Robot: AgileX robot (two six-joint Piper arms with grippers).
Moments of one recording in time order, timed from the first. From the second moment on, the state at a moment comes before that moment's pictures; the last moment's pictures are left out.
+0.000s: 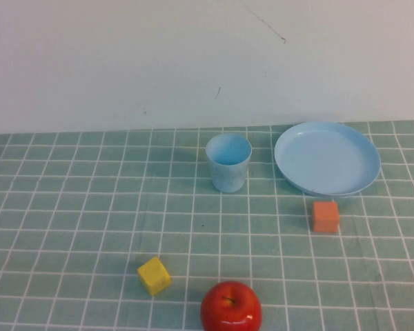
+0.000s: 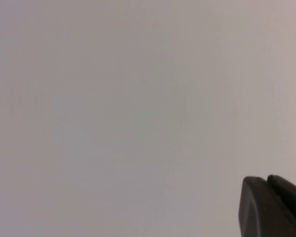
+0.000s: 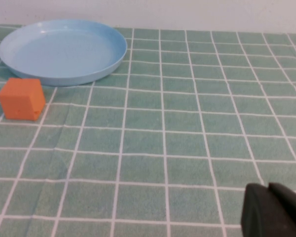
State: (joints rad) right arm -0.06 -0.01 0.03 -0.02 0.42 -0.04; left arm -0.06 -0.01 0.03 0.20 -0.36 -0.29
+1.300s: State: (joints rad) right arm -0.06 -0.01 0.03 -0.02 0.42 -0.04; left arm -0.06 -0.01 -0.05 0.32 -0.11 -0.91
